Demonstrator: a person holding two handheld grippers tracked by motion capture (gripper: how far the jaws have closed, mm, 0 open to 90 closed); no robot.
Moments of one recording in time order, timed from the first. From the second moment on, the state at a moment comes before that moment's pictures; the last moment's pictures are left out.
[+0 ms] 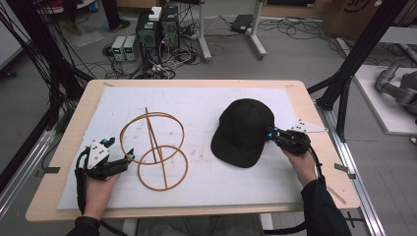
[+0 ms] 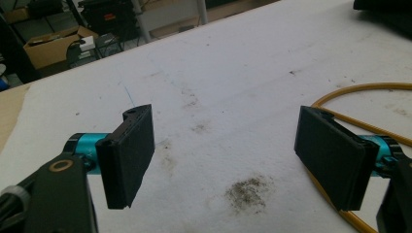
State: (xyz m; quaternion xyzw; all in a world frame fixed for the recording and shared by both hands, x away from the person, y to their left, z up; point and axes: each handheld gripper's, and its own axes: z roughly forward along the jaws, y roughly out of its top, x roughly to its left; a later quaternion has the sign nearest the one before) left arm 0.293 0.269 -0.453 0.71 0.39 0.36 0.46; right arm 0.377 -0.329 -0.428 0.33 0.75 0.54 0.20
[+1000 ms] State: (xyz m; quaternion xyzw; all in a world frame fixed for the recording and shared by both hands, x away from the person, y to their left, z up) left arm 0.293 0.268 -0.453 0.71 0.39 0.36 0.46; right arm 0.370 -0.302 -0.403 0.31 0.72 0.58 0.20
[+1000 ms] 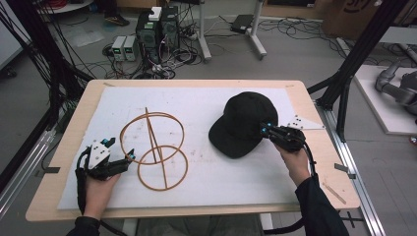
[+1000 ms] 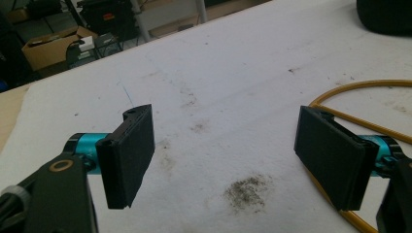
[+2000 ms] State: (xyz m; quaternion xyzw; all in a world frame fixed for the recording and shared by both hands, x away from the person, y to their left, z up) left arm 0.294 0.271 -0.452 0.70 0.40 0.36 0.46; right arm 0.326 -0.276 -0.308 0.27 0.66 0.67 0.20
